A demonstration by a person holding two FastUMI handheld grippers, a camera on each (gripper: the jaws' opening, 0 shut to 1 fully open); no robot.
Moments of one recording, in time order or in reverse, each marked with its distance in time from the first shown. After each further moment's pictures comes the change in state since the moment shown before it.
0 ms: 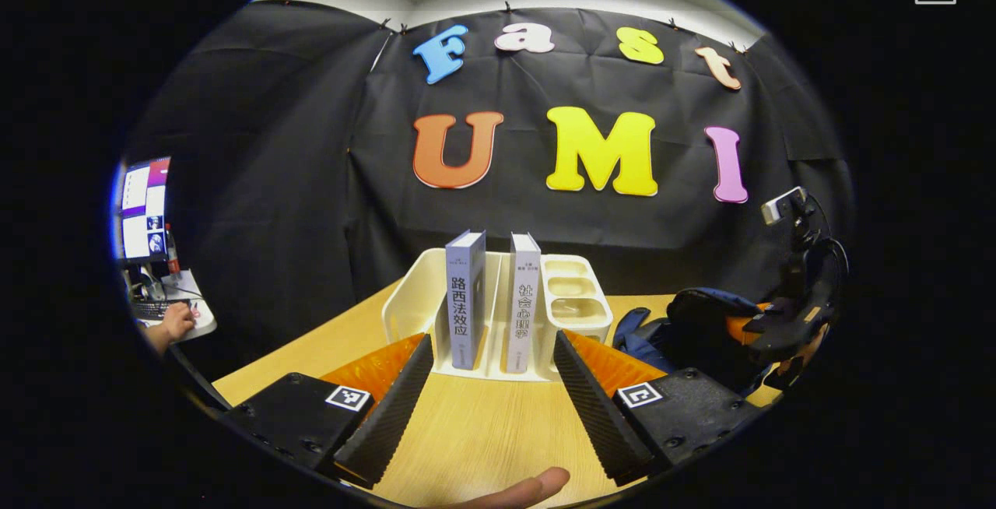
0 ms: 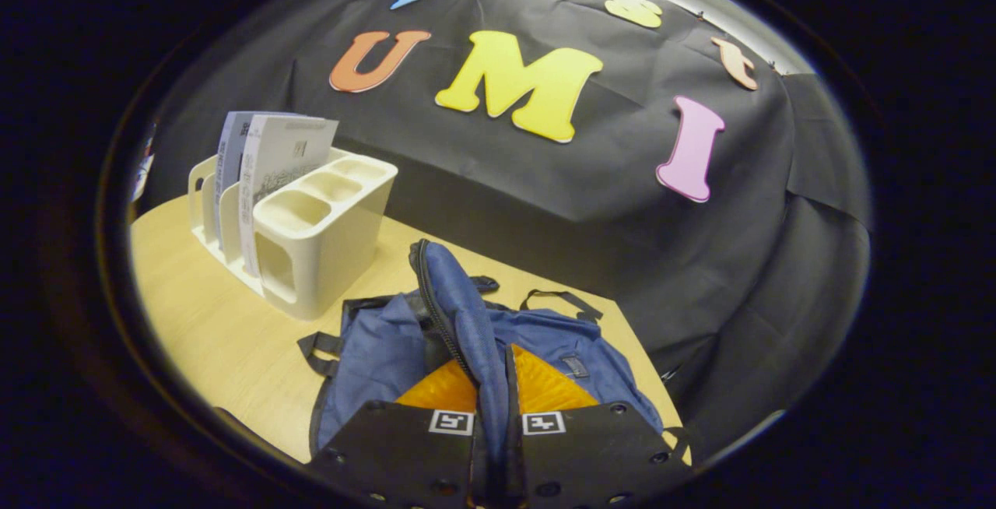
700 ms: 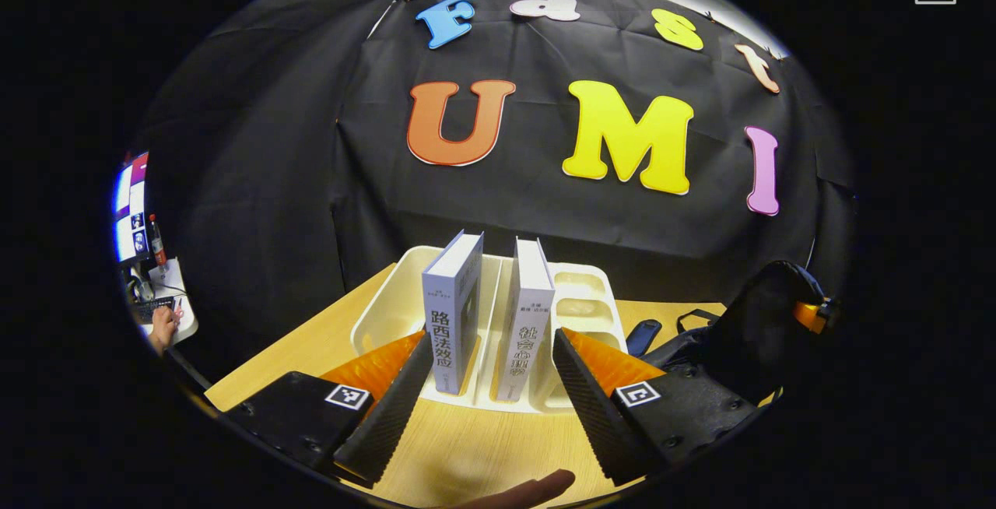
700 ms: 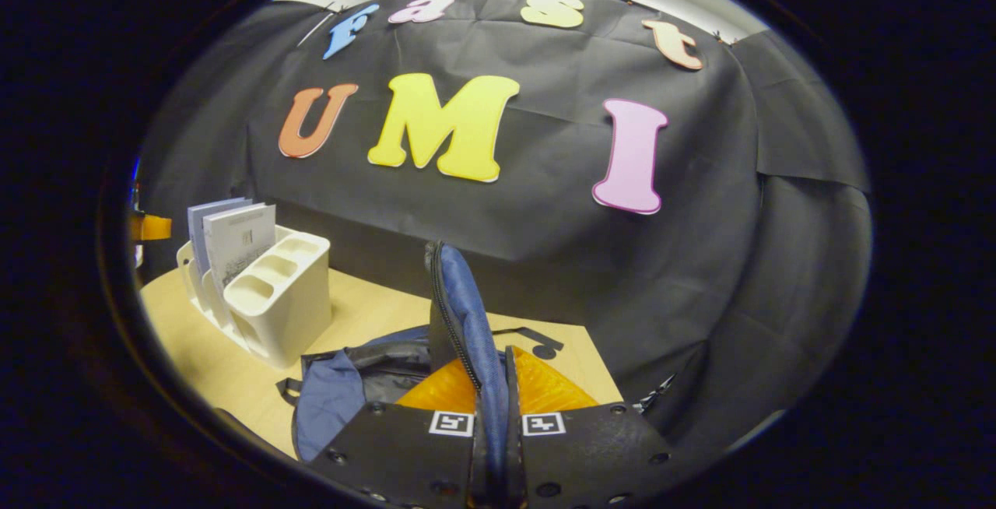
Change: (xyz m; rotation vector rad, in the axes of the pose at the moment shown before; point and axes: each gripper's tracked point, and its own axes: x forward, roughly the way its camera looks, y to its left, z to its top) left arm 0.099 -0.010 0.062 -0.025 0.099 0.026; right arm 0.002 -0.122 0.066 0.167 -0.101 -0.011
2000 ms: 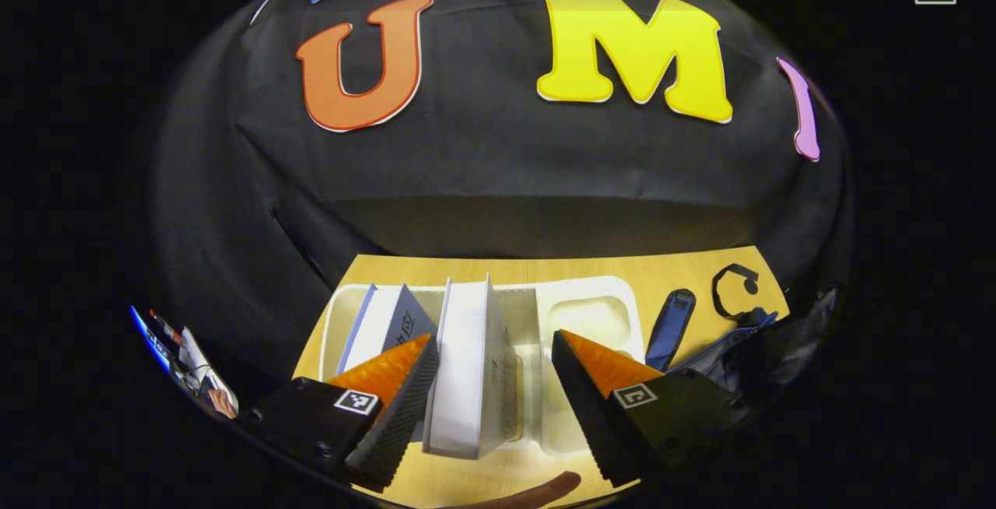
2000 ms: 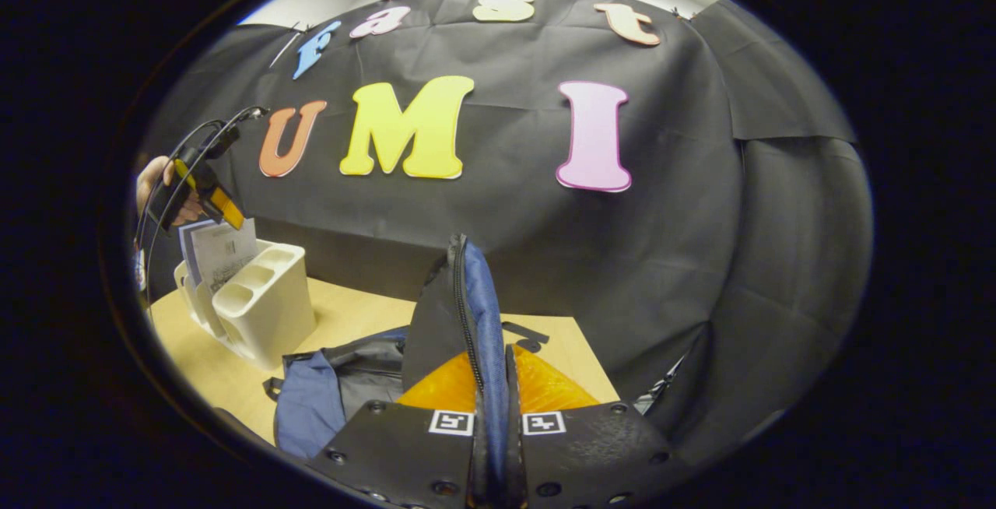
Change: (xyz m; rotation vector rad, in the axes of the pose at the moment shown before) left arm 0.164 -0.041 0.045 0.227 0.408 0.017; right arm 0.007 -0.045 -0.036 0.076 -0.005 0.020
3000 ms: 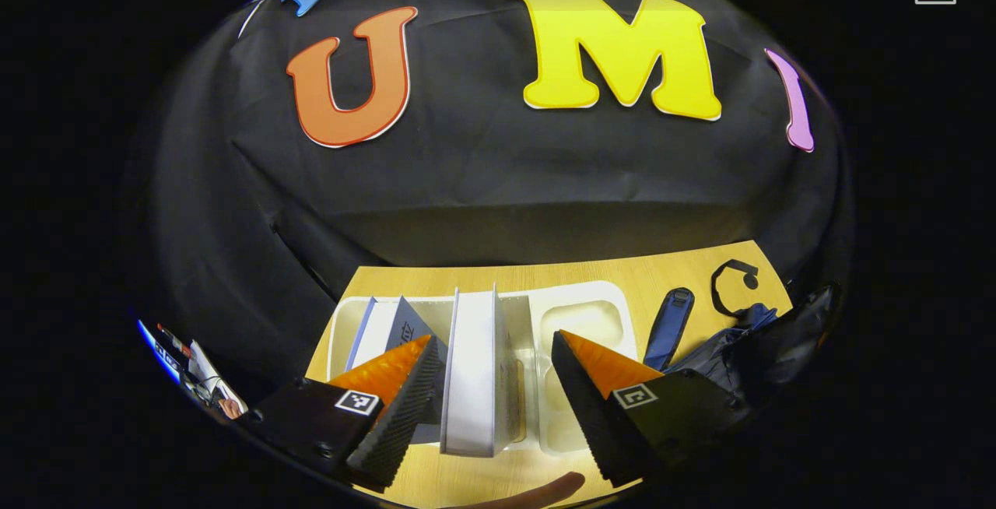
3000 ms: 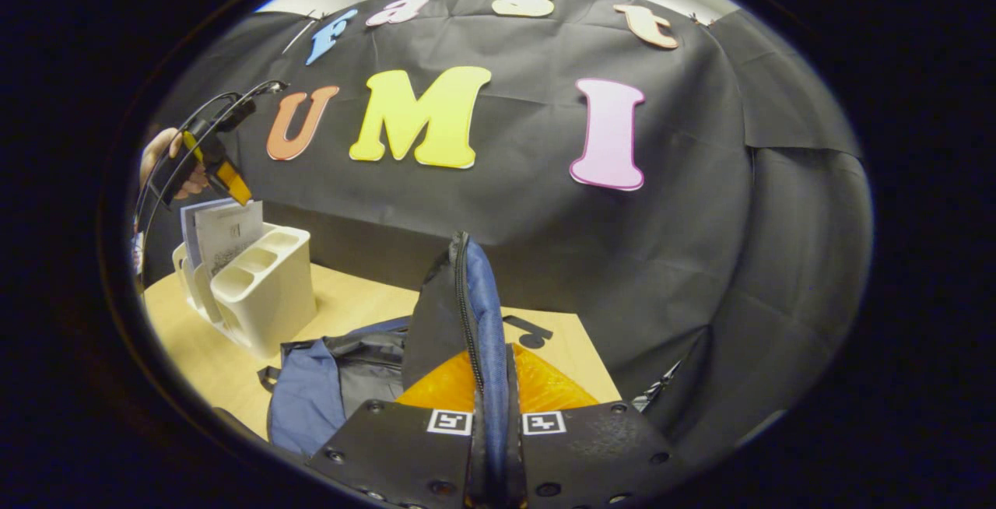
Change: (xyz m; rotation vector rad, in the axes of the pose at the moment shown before) left arm -0.005 -0.008 0.009 0.031 -0.021 -0.009; right arm 0.004 0.012 -0.006 -0.048 0.027 -0.001
